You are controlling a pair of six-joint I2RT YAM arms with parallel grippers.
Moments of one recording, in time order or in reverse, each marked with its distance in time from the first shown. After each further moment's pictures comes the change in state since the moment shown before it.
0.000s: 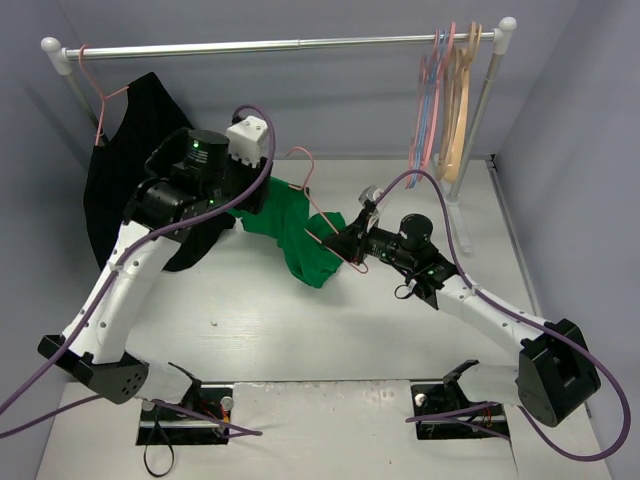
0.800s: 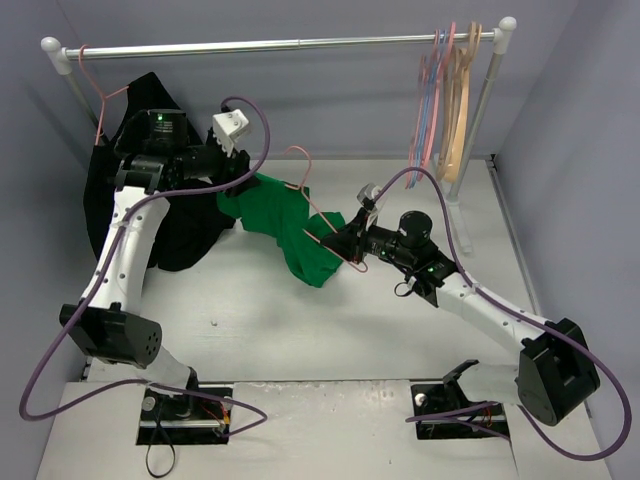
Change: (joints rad) left arm 0.418 0.145 -0.051 0.134 0.792 0.455; right arm 0.000 0.004 0.026 -0.027 -0.020 -0.001
